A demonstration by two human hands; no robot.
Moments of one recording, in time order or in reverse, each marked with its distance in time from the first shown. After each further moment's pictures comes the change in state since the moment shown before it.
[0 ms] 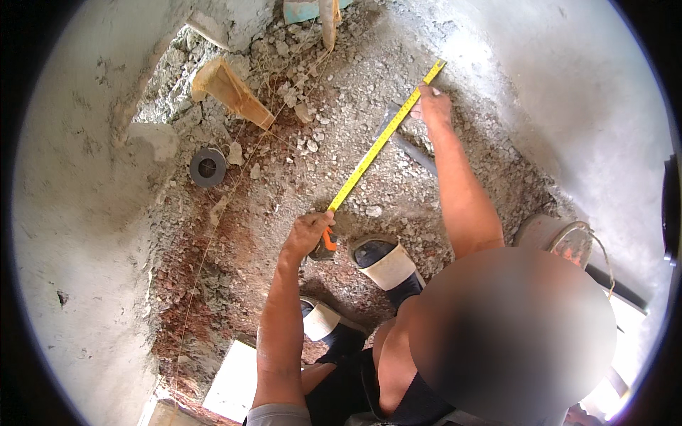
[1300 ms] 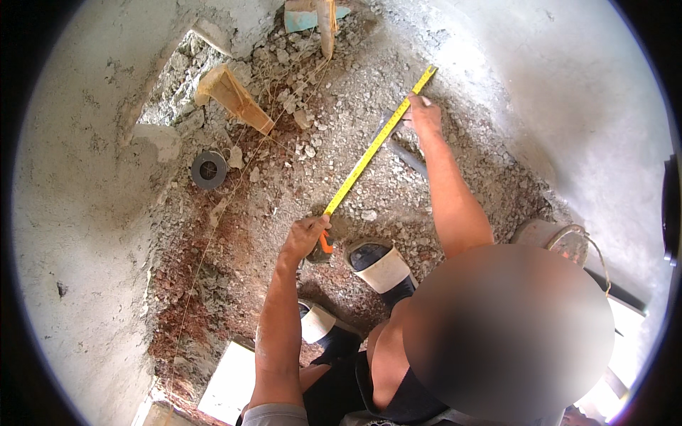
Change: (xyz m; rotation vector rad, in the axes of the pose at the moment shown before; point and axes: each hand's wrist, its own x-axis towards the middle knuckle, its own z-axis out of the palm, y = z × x) left_hand -0.003 -0.001 0.002 0.040 0.025 -0.001; right_hand -0.003 0.010 0.001 0.017 -0.071 -0.027
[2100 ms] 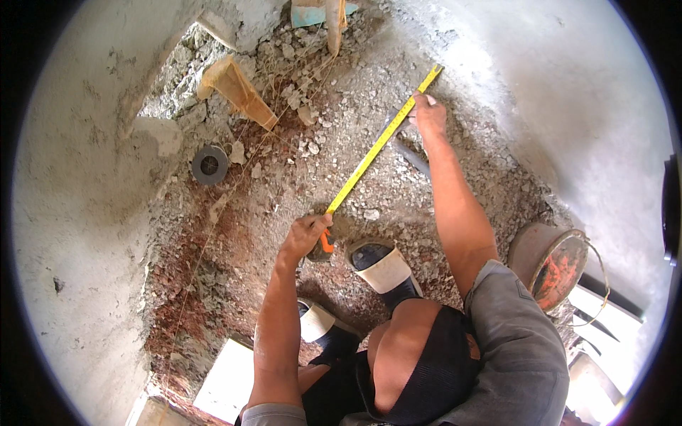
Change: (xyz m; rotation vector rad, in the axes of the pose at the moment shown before) left_hand 0.001 -0.006 -0.002 -0.019 -0.002 0.051; right_hand 0.002 0.002 0.005 -0.089 0.058 -0.087
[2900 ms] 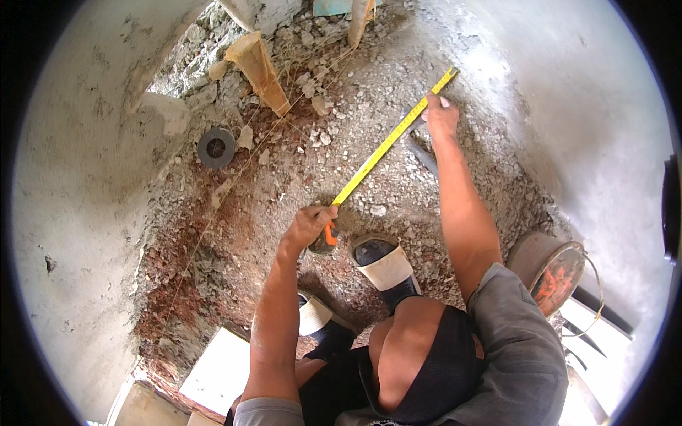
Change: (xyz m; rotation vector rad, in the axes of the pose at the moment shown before) left_hand 0.007 -0.010 -0.002 -0.031 -0.020 0.048; right_hand 0.003 0.010 0.008 0.050 0.060 -0.078
